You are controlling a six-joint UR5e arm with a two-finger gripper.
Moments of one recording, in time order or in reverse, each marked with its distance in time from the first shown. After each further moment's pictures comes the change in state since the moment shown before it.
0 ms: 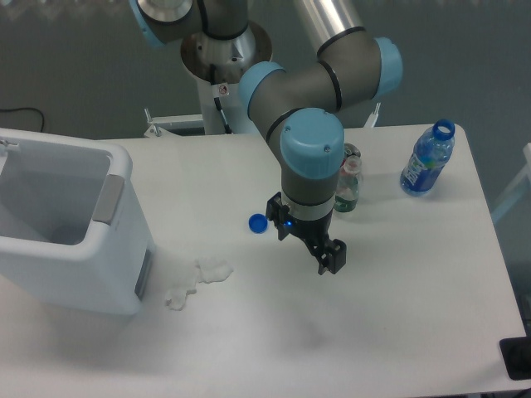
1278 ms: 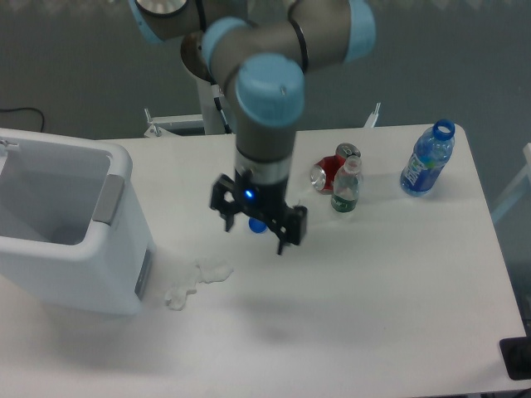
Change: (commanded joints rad) arm -0.110 0.267 -0.044 0.005 -0.303 -0.537
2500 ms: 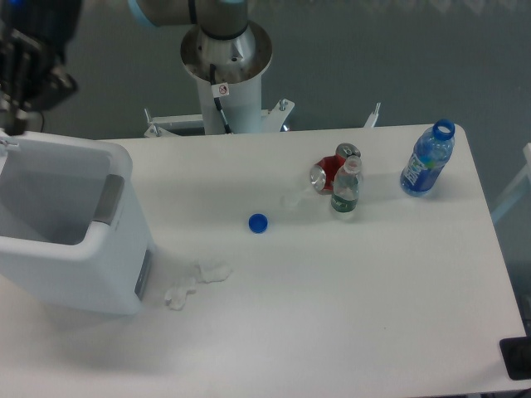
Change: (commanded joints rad) arm -0.360 0.135 0.162 0.078 -0.111 -0.121
